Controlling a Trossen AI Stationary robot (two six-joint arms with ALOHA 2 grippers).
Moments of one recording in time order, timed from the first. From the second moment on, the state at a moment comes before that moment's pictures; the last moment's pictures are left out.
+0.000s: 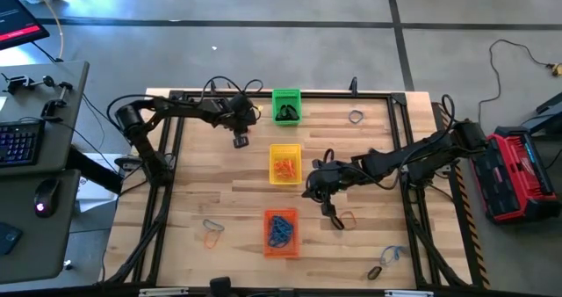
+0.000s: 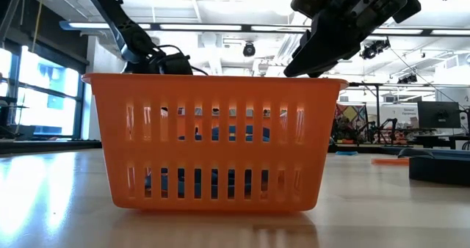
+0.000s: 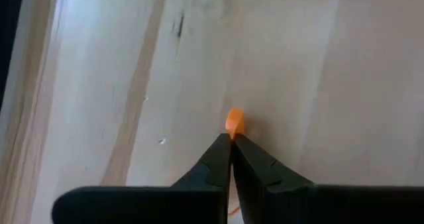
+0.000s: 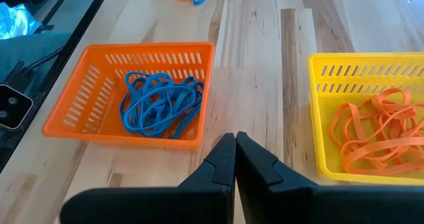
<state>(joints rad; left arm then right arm) 0.61 1.74 0.89 -0.30 -0.04 0.44 0.19 1.47 0.80 0.01 -0.07 0.13</state>
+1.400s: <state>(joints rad) 0.06 1.76 1.15 -0.23 -0.07 0.12 0.43 1.29 0.80 -0.25 0.39 0.34</state>
